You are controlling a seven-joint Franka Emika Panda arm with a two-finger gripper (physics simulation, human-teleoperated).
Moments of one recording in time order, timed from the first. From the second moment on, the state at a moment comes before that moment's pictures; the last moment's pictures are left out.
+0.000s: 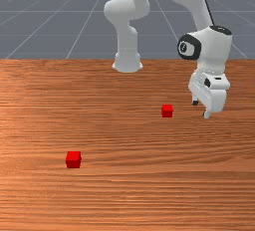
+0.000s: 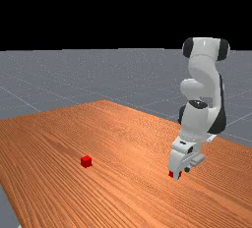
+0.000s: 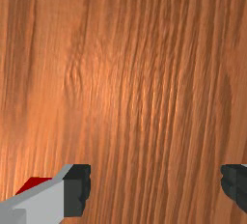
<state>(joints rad) 0.55 0.50 -0.09 -2.02 -0.16 2.60 -0.31</state>
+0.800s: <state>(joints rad) 0.55 0.27 -0.10 -2.42 -0.20 2.79 -0.34</state>
